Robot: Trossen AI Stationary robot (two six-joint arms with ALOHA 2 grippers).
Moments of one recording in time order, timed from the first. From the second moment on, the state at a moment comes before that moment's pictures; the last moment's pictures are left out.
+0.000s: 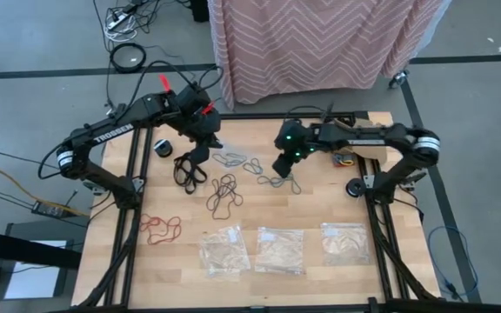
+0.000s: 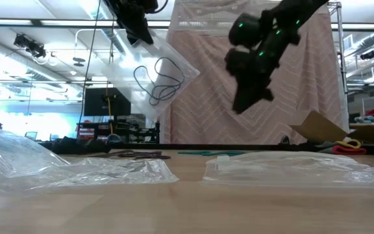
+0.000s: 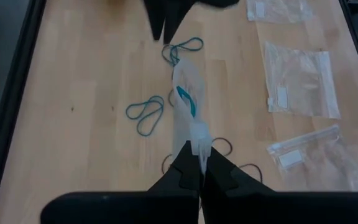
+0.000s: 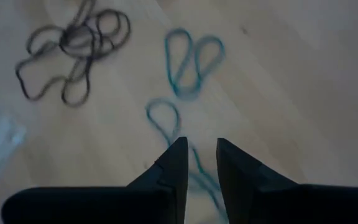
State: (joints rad) left arm 0.46 1.42 1.48 -0.99 0.37 0.31; right arm -0.35 1.57 1.04 -0.46 -0.13 0.34
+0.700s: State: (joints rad) left arm 0.46 1.33 1.48 -1.10 0.32 0.31; right arm -0.36 1.99 1.22 -0.31 -0.20 0.34
